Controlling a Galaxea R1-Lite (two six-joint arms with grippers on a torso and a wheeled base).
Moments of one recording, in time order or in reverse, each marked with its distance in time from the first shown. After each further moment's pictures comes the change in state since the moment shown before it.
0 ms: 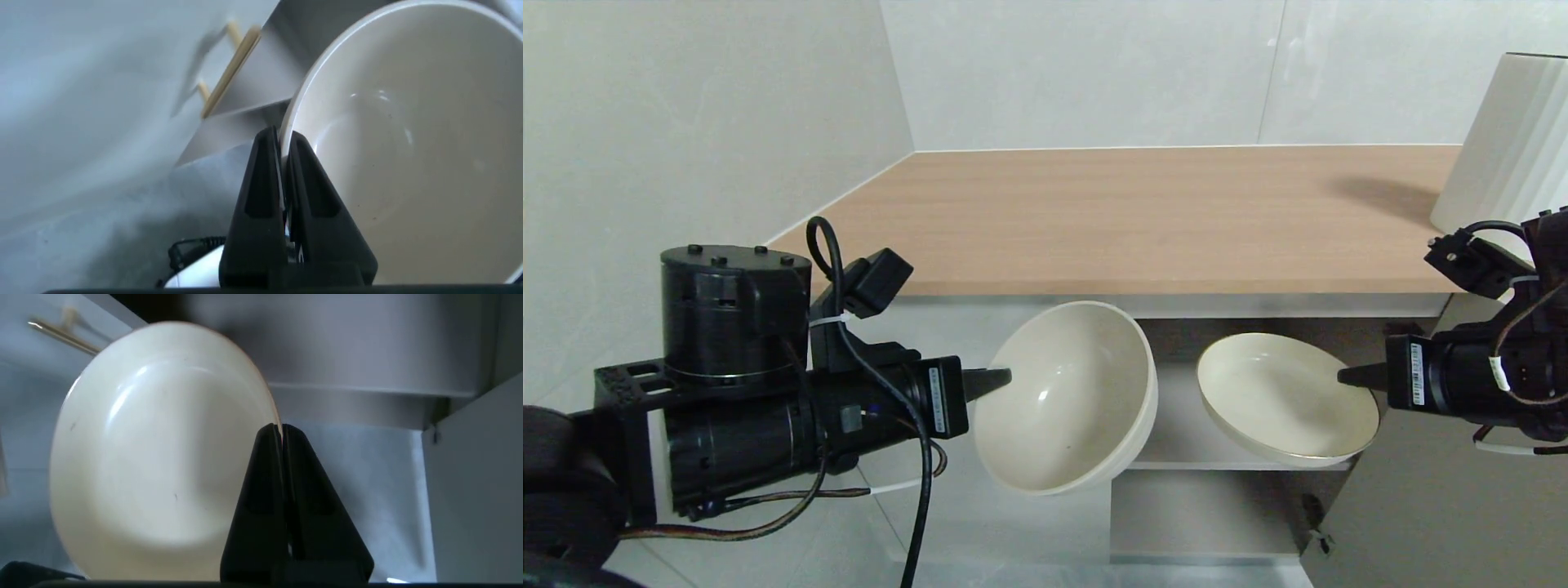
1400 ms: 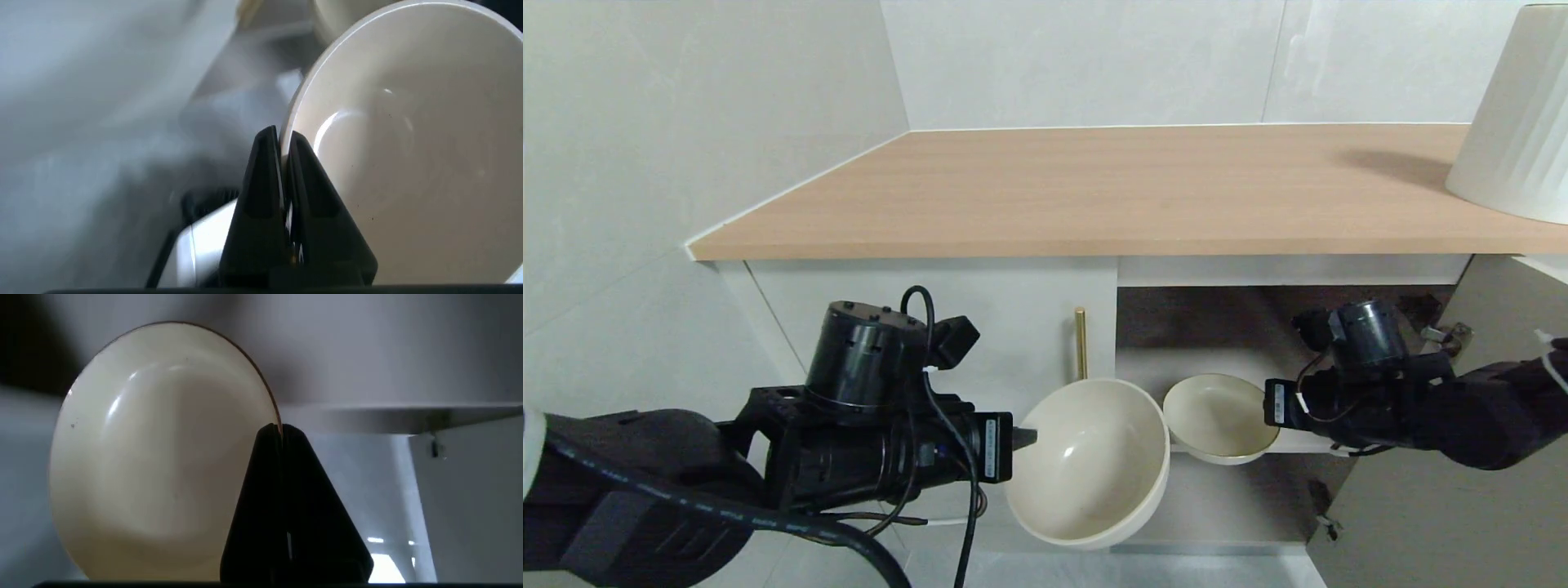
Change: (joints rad) left arm -0.034 0.184 -0.003 0.054 0.004 0.005; right arm -0.059 0.524 0.077 -0.500 -0.110 -0.005
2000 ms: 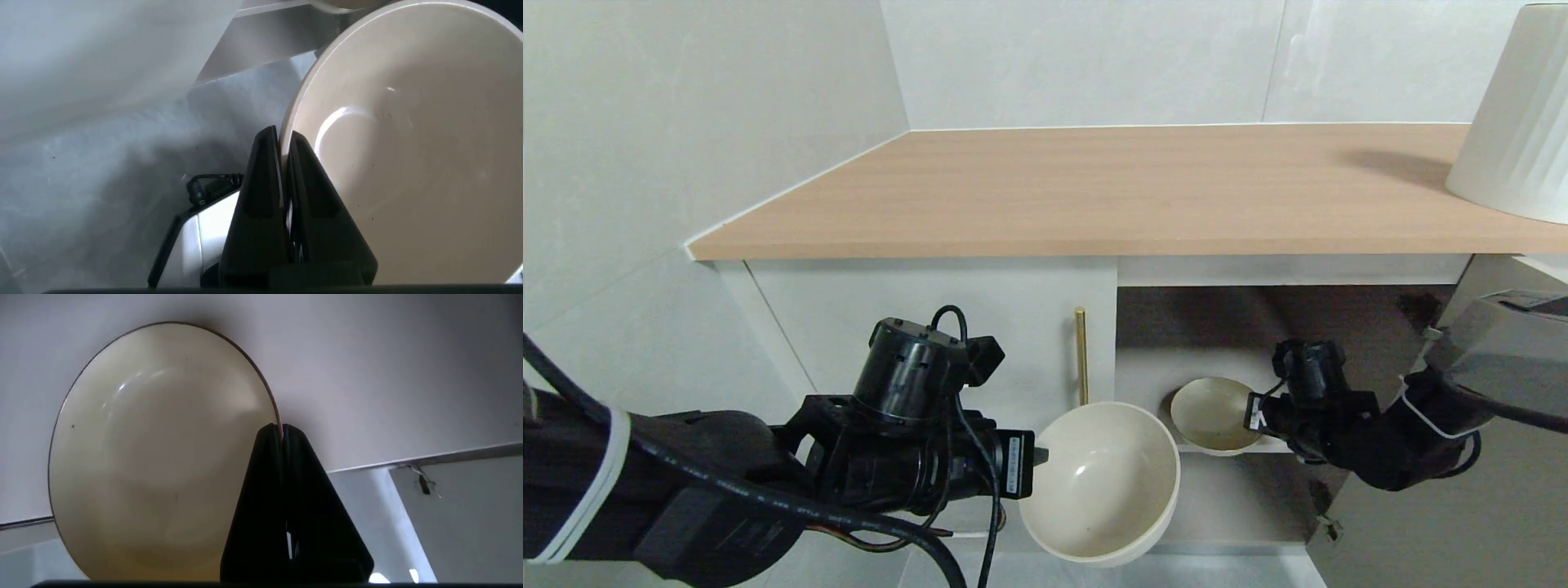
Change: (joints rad) left arm -0.037 0.066 -0.026 0.027 0.047 -0.001; right arm -0.039 0.309 -0.030 -0.337 -0.167 0.038
